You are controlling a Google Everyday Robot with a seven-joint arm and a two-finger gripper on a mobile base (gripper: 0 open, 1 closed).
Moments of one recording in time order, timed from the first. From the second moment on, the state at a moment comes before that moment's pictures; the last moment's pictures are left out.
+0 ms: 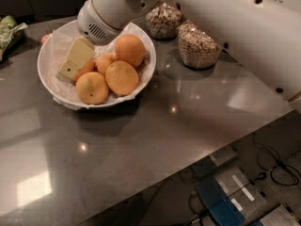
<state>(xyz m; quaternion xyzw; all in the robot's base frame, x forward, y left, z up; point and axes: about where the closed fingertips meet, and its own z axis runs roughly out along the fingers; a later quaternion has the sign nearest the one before) 0.573 0.170 0.963 -0.62 0.66 0.21 0.35</state>
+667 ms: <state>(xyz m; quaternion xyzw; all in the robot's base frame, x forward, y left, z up) 0.603 0.167 0.954 -0.60 0.70 0.16 0.35</state>
